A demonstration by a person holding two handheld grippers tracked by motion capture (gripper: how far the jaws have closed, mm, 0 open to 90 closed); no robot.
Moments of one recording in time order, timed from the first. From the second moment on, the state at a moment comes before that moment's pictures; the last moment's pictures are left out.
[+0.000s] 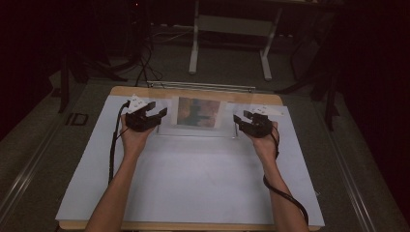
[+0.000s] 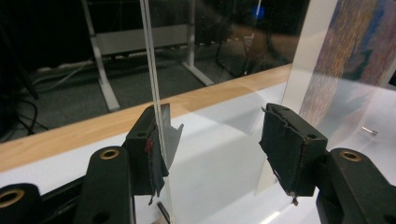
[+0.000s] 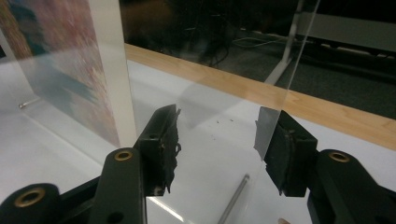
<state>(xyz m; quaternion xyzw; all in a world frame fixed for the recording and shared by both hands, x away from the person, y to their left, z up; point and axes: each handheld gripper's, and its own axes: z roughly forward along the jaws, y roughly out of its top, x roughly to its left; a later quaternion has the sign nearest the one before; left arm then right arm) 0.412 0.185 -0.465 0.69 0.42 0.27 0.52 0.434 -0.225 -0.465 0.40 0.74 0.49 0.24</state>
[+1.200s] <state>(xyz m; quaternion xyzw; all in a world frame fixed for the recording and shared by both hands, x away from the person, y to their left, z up) 0.378 0.186 -0.453 0.70 0.46 0.20 0.51 0.396 -0.231 -0.453 0.43 0.75 0.46 0.20</state>
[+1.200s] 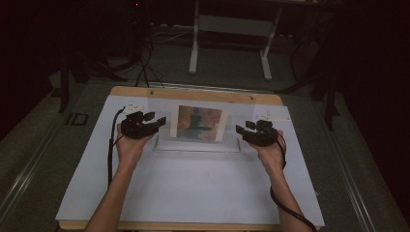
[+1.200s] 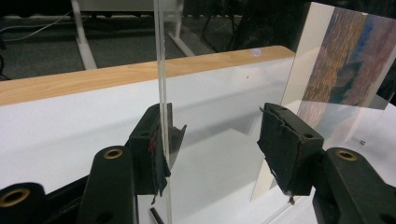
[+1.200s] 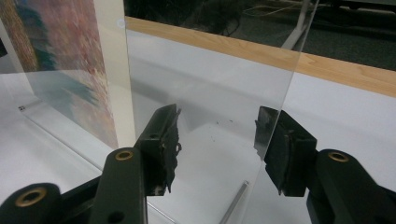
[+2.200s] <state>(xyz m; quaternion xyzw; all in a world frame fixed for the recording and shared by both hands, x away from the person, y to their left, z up) 0.366 0.187 -0.469 0.70 0.45 0.19 0.51 0.384 -0.231 -0.461 0.41 0.75 0.47 0.22</state>
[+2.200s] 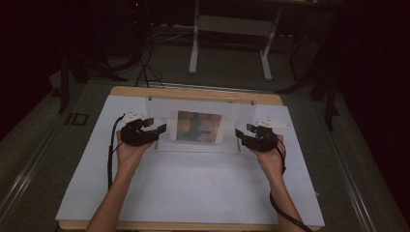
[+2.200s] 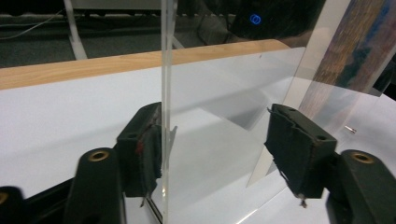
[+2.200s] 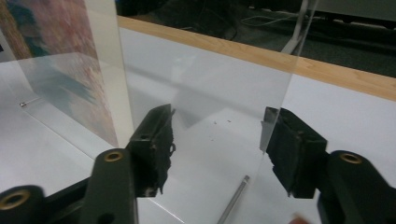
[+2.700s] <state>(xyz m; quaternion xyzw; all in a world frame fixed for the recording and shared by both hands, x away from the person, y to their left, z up) 0.346 0.211 -0.463 0.68 0.46 0.20 0.53 0.380 -0.240 -0.457 0.41 0.76 0.45 0.21</state>
